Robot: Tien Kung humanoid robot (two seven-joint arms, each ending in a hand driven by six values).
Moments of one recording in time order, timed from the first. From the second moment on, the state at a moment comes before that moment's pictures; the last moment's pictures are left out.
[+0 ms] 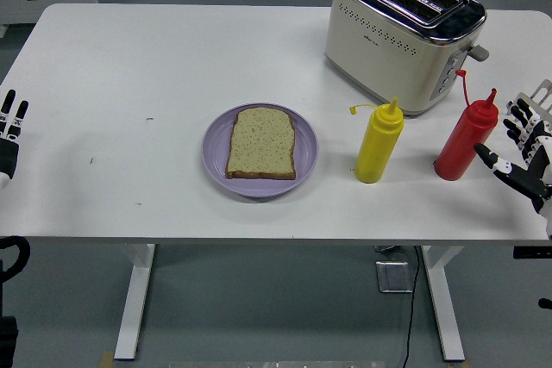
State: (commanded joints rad) left arm -0.07 0.00 -1.90 -1.43 0.51 0.06 0.07; right arm 0.04 -0.33 1.30 1.31 -1.13 -0.21 0.36
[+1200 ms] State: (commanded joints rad) left arm -0.07 0.00 -1.90 -1.42 0.51 0.06 0.07; right arm 0.22 -0.20 1.17 1.17 -0.94 -0.32 0.35
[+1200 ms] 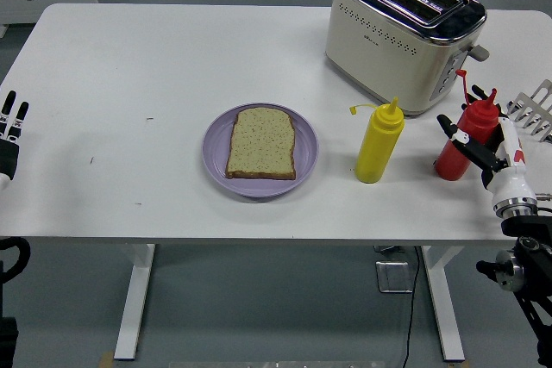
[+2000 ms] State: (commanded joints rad) left arm -0.06 0.00 -1.90 -1.42 0.51 0.07 0.08; right arm 0.27 -0.17 1.11 1.13 -0.67 -0.31 0.39
